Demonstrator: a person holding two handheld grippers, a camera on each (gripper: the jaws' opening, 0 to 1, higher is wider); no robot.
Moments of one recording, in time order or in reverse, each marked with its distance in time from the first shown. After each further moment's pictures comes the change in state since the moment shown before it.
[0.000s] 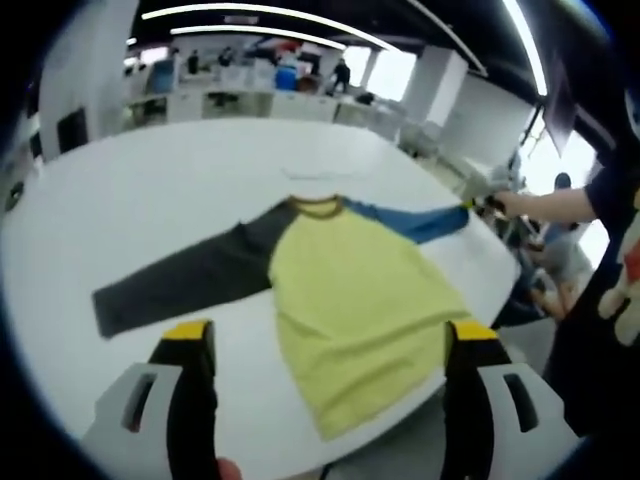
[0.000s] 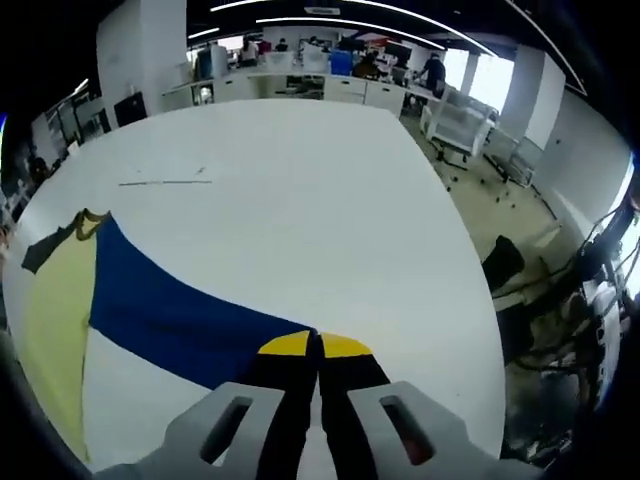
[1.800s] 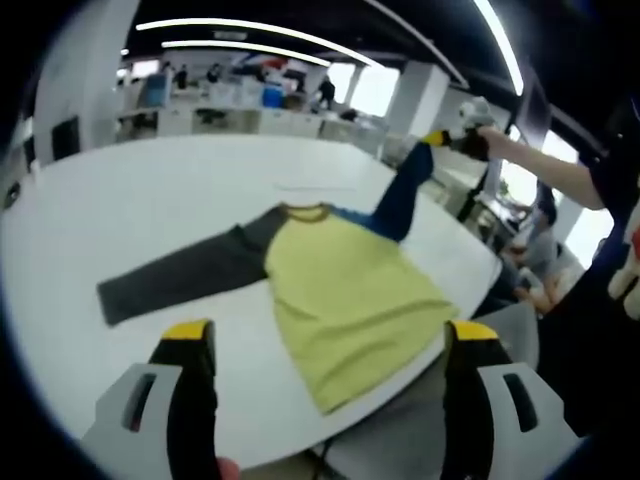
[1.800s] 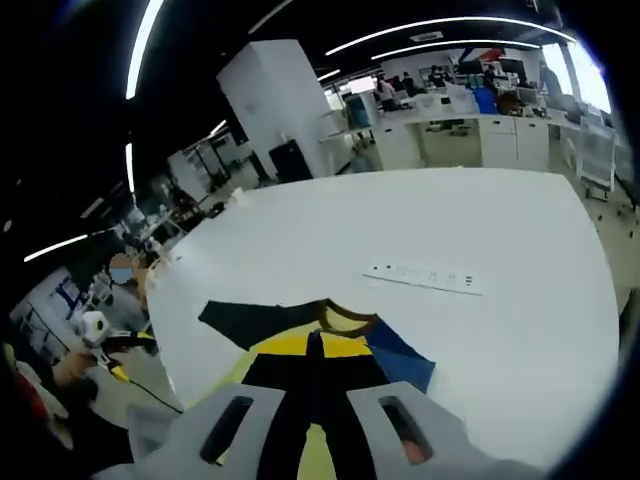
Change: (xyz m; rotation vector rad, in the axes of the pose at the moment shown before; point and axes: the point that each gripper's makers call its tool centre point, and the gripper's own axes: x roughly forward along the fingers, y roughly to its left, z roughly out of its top) left arm -0.044 -0.004 -0.022 0.020 -0.071 -0.064; right arm -0.153 0.324 0.167 -0.020 -0.199 0.711
